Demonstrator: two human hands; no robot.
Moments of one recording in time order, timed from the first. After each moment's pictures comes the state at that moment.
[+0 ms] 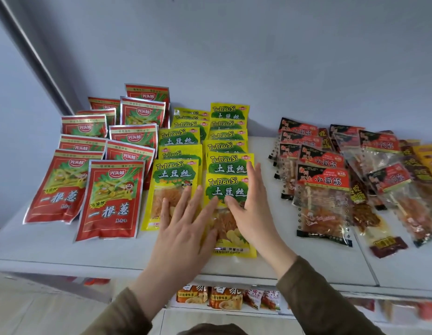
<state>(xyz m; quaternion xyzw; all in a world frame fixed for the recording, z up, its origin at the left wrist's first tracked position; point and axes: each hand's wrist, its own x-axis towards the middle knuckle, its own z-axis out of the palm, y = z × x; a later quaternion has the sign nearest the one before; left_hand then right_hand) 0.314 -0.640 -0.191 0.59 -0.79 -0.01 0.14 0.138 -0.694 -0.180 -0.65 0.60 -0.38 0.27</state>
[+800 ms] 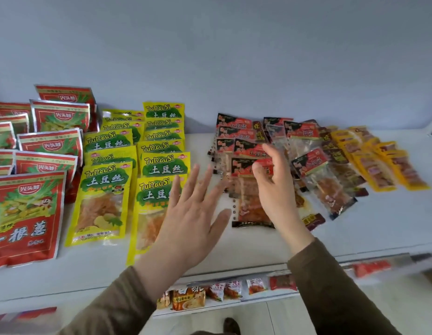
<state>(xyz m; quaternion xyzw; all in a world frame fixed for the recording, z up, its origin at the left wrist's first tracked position) 0.194 -0.662 -0.150 0.47 -0.86 -0.05 0.20 -0.008 -0.685 -0.131 -0.55 0.67 -0.45 0.19</state>
